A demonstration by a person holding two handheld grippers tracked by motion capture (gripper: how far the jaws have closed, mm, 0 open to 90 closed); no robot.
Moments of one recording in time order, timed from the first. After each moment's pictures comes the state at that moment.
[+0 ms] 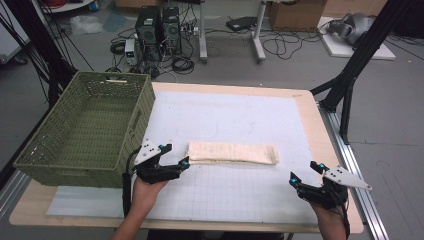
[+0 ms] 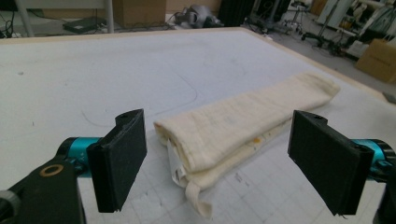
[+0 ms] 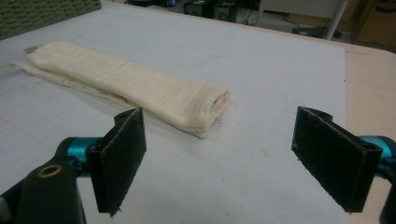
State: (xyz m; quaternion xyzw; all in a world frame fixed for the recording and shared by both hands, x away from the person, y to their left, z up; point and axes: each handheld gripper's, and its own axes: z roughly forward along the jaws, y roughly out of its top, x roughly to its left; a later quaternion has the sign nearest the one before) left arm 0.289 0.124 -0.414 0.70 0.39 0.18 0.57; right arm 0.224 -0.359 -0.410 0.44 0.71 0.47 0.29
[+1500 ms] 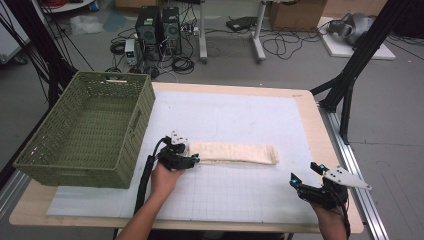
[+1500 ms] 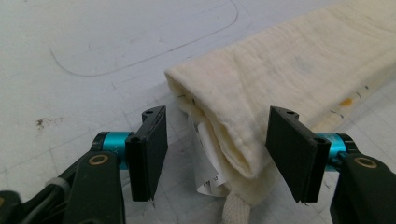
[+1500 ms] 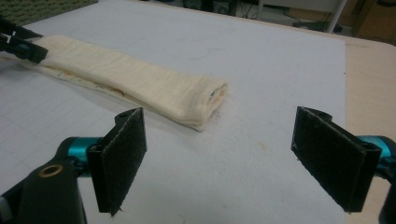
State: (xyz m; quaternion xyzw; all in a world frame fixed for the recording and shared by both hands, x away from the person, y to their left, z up) left arm 0.342 0.076 -0.447 0.79 0.44 0.16 0.39; right arm 0.225 -0.361 -0.413 0.45 0.71 0.46 0.29
